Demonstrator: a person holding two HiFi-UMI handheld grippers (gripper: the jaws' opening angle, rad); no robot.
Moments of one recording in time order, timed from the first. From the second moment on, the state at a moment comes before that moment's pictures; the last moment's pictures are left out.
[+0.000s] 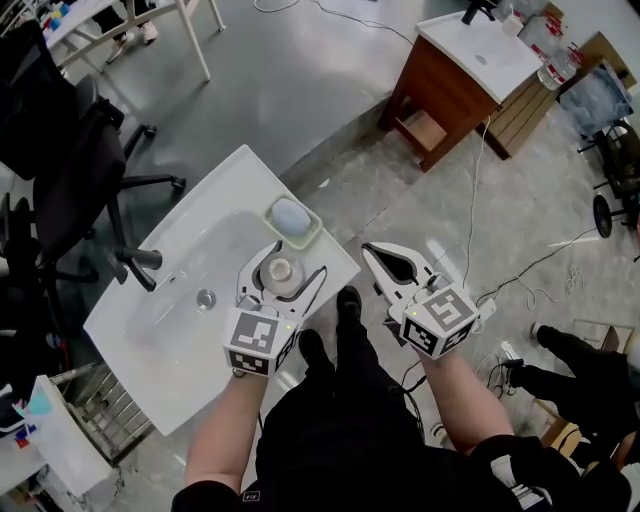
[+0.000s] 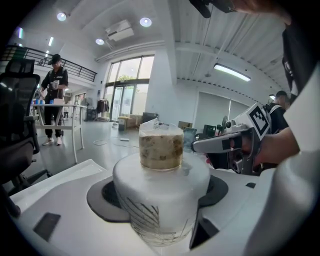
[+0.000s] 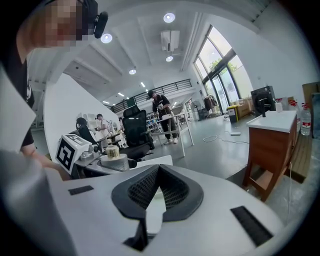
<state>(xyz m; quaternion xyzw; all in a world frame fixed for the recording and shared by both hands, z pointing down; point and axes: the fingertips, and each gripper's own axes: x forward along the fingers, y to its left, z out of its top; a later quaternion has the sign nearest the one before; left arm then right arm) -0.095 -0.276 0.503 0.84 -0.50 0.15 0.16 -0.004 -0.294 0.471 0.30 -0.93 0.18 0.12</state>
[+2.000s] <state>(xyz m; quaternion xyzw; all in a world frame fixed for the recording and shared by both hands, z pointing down) -0.018 -0.305 0.611 0.84 -0.45 0.23 0.18 0.055 -0.300 0.513 0.33 -0.91 0.20 0.14</state>
